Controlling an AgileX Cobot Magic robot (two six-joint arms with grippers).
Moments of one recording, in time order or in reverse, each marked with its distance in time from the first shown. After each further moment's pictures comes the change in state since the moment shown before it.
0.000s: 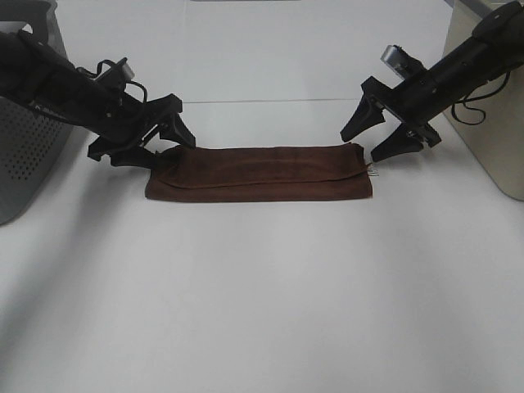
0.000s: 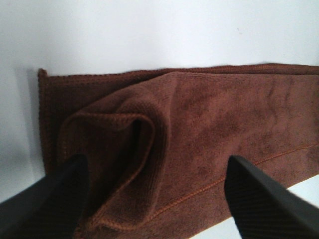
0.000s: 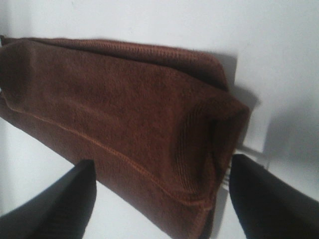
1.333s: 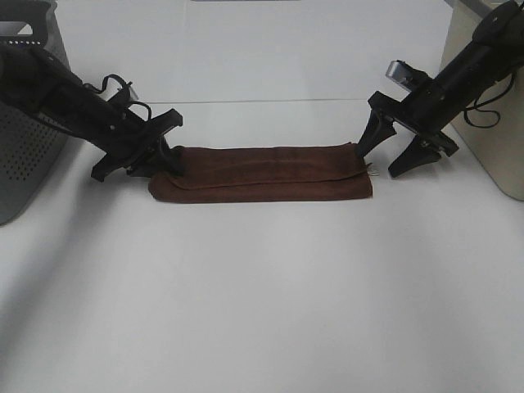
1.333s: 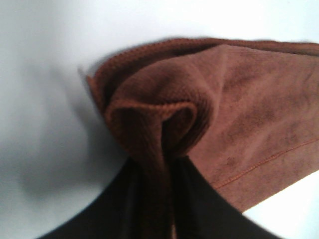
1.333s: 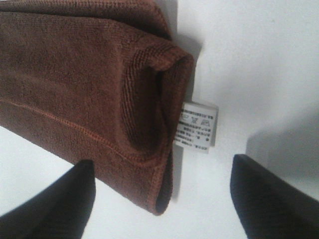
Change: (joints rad) left arm 0.016 0.114 -0.114 0.058 0.158 -0.140; right arm 0.000 0.000 -0.001 -0.130 0.048 0.092
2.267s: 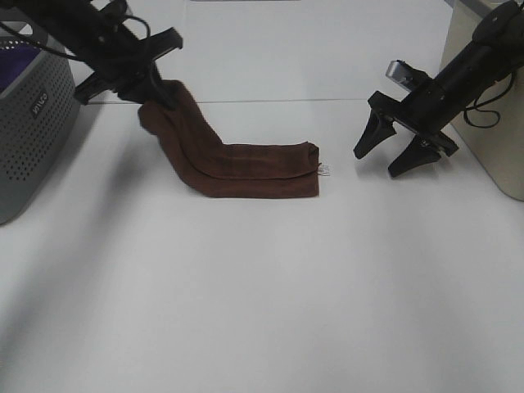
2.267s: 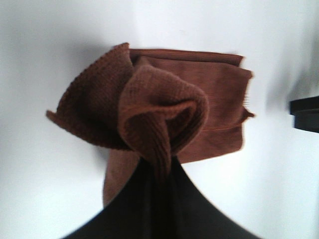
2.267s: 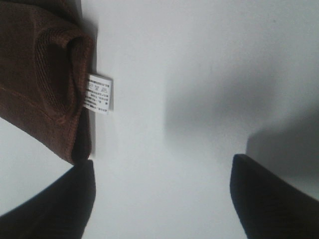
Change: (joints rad) left arm -0.063 -0.141 -0.253 0.272 0.206 -0.308; right arm 0.000 0.000 0.000 0.002 0.000 0.001
